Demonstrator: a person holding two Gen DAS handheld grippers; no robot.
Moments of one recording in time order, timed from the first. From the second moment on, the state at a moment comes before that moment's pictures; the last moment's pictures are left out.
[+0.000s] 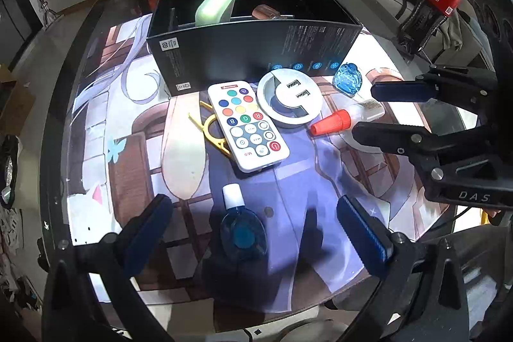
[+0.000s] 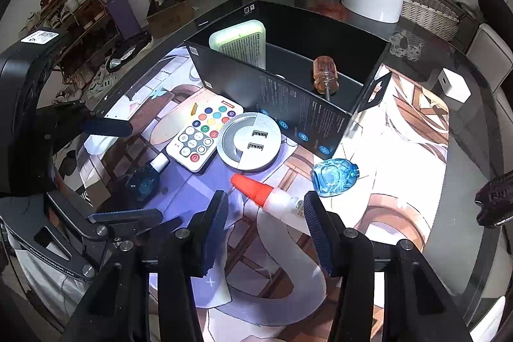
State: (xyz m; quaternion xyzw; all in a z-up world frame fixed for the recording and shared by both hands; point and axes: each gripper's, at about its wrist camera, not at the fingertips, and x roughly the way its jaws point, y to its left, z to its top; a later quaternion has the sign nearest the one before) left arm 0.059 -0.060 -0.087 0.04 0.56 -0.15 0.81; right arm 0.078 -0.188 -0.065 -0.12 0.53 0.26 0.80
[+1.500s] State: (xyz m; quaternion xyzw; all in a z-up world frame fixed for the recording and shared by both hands) left arm 0.040 -0.050 -0.101 0.08 0.57 -0.16 0.80; right arm 0.060 -0.158 -0.098 -0.17 0.57 0.25 0.77
